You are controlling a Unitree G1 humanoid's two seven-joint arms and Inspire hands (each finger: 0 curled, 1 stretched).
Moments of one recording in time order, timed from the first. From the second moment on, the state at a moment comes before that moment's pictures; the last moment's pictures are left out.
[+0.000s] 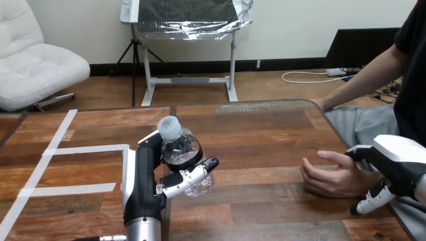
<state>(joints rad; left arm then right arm) 0.08 -0.04 -0.14 0.23 0.33 -0.40 0.36 -0.08 -0.75 0.04 0.08 -0.70 0.07 0.43</state>
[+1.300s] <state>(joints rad) 0.08 -0.04 -0.14 0.23 0.33 -0.41 0.36 -0.18 -0.75 0.13 0.23 -0.76 0.11 0.45</state>
